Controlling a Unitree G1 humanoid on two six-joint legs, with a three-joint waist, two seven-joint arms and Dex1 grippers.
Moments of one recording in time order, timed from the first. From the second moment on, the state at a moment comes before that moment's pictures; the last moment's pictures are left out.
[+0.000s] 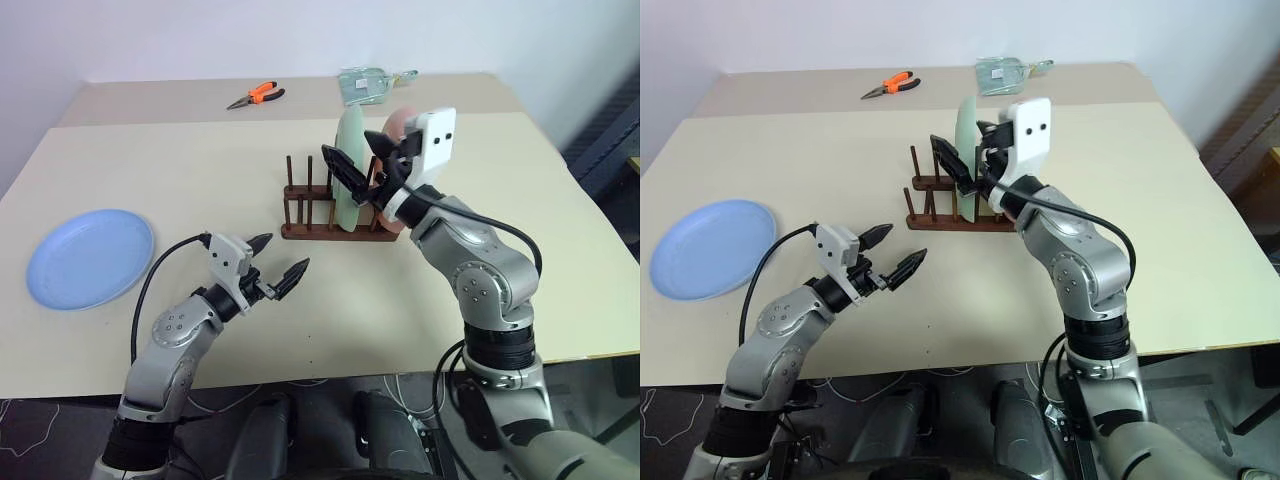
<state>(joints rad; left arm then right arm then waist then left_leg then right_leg) -0.08 0.32 0.00 -0.33 -0.40 0.31 -0.47 -0.66 -0.29 0.10 -0.33 0.40 0.57 0.24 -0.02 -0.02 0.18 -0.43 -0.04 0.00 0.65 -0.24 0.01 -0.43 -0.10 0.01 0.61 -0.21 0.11</state>
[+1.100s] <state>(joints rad) -0.39 0.07 0.88 -0.21 -0.66 0.60 0.67 -0.67 -0.36 0.35 -0.23 -0.02 0.06 0.62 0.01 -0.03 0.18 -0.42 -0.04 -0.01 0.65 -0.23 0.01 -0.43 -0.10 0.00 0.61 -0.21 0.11</state>
